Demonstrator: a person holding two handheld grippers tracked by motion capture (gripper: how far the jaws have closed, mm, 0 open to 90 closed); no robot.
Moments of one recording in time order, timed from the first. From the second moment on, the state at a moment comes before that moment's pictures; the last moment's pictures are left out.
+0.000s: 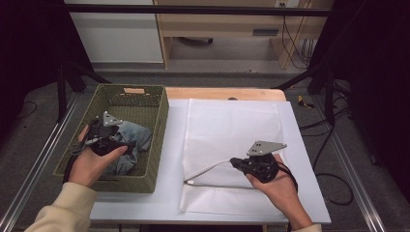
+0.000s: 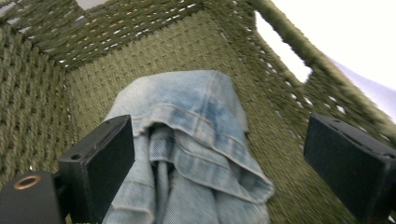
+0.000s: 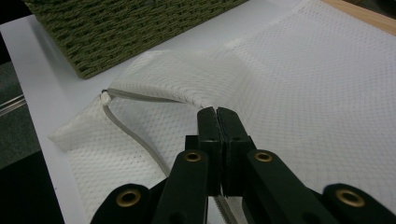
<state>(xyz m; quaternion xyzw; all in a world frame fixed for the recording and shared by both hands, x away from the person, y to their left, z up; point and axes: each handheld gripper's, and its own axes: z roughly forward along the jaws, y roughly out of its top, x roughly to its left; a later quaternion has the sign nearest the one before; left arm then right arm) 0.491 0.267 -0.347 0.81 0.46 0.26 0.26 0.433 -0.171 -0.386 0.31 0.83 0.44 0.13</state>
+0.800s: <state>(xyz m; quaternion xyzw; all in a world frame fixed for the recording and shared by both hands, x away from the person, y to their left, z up) 0.535 0.287 -0.385 0.80 0.50 0.22 0.26 0.437 -0.173 -0.386 0.31 0.84 0.43 0.12</state>
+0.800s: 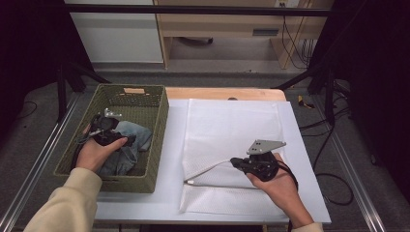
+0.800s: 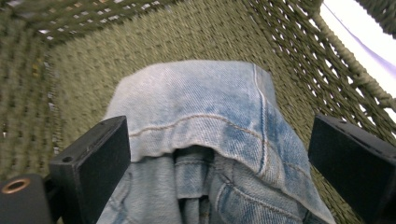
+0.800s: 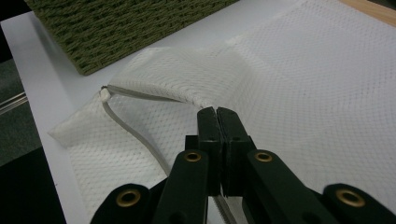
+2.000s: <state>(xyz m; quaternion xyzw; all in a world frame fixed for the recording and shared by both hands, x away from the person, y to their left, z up) 0.543 0.291 -0.414 0.81 0.50 0.19 0.23 0.438 -0.174 -0.388 0.31 0.84 0.43 0.12</state>
